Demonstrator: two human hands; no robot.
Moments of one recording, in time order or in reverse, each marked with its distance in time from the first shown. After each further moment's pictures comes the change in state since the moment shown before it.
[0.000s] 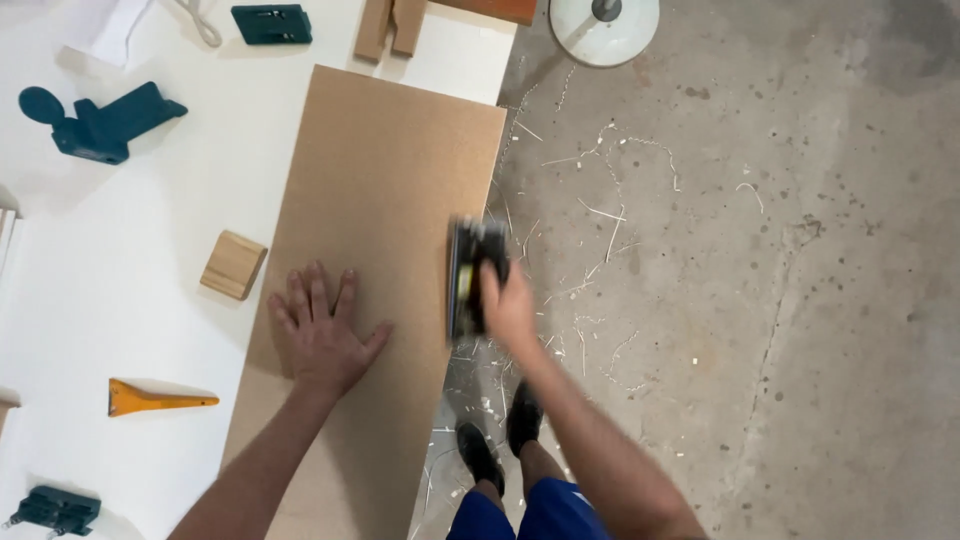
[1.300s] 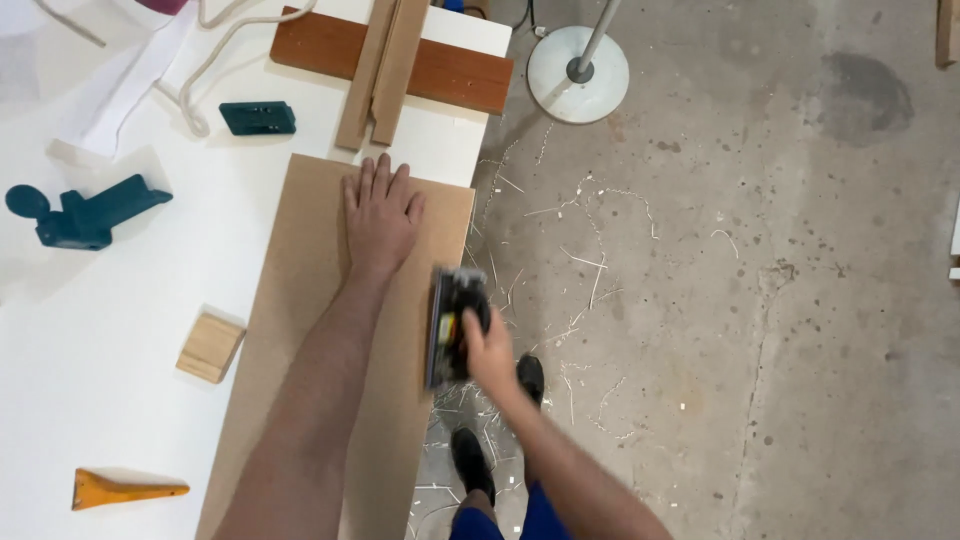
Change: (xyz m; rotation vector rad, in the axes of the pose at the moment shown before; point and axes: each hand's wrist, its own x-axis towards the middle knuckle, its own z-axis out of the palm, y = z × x) left_hand 0.274 0.112 -0.030 -0.224 0.224 0.181; right_hand 0.047 0.032 0.005 0.025 -0.007 0.088
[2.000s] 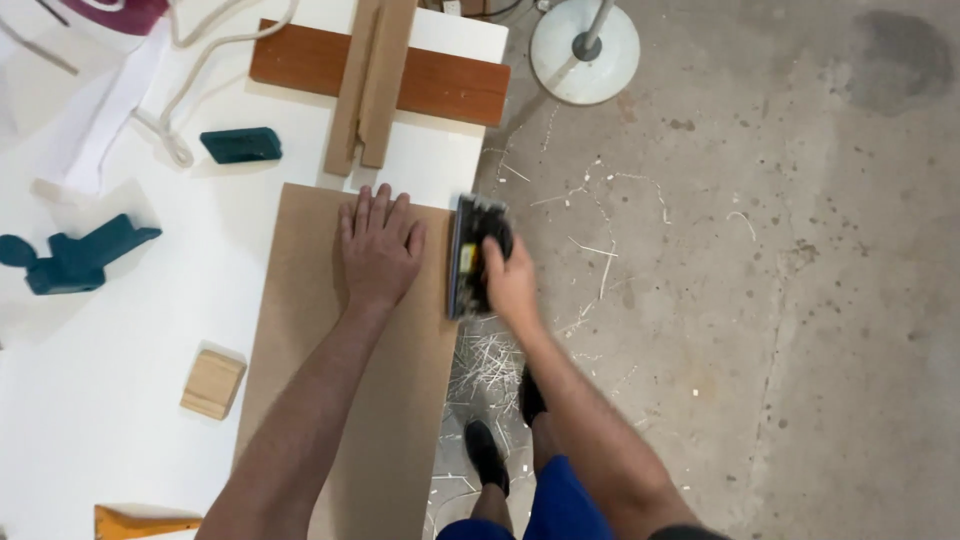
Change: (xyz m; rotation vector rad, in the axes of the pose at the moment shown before) left_hand -0.010 0.007 -0.001 0.105 0.178 0.098; right_hand 0.105 -0.040 -0.018 0.034 0.098 -0.025
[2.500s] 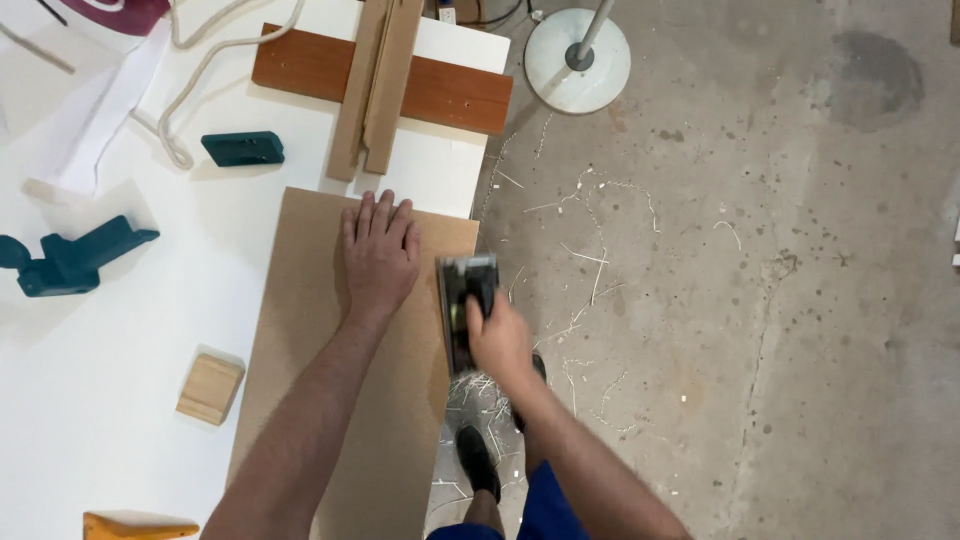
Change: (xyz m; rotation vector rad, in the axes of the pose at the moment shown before) left_hand 0.004 -0.004 -0.003 -0.056 -0.031 -0.051; right_hand -0.047 -0.013 0.006 -0.502 -0.185 0.081
